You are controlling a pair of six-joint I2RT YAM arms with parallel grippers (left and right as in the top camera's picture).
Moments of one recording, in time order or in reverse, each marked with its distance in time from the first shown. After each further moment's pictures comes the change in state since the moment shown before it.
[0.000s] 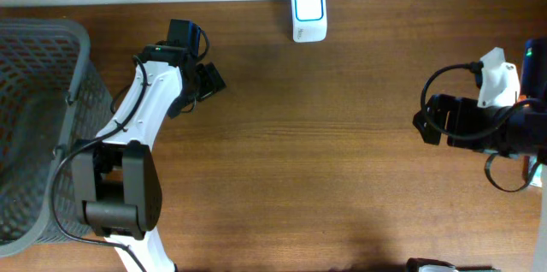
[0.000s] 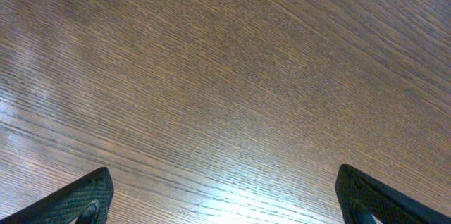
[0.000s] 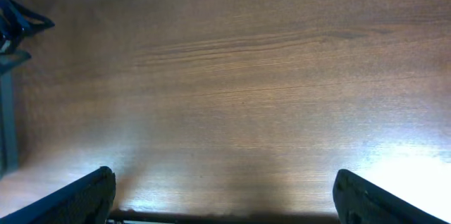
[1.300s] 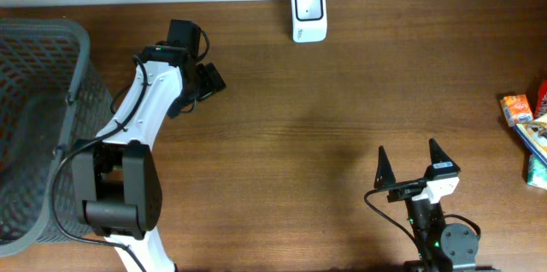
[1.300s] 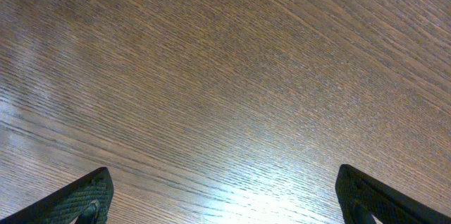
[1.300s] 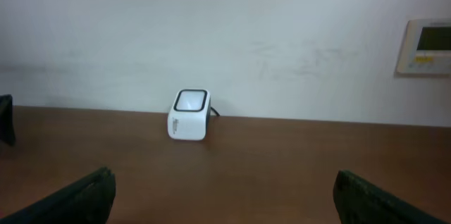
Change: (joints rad) left arm 0.000 0.001 0.000 0.000 -0.003 0.000; right arm 0.180 -1.320 -1.859 1.776 0.174 -0.042
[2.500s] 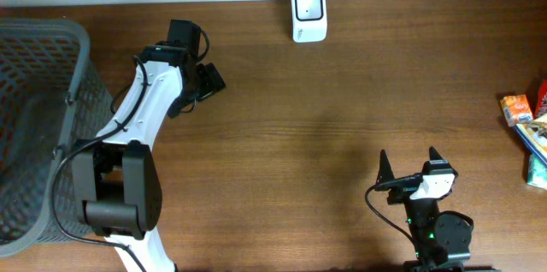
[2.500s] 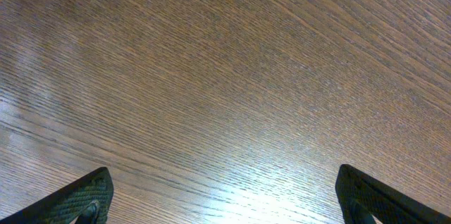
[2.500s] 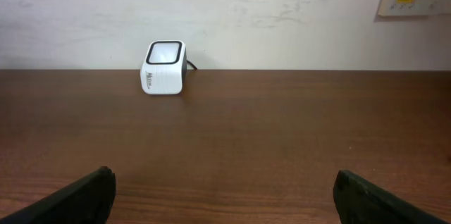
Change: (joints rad) left arm 0.000 0.000 0.000 0.000 0.000 0.000; right arm 0.000 -0.001 -0.005 -0.162 0.083 0.000
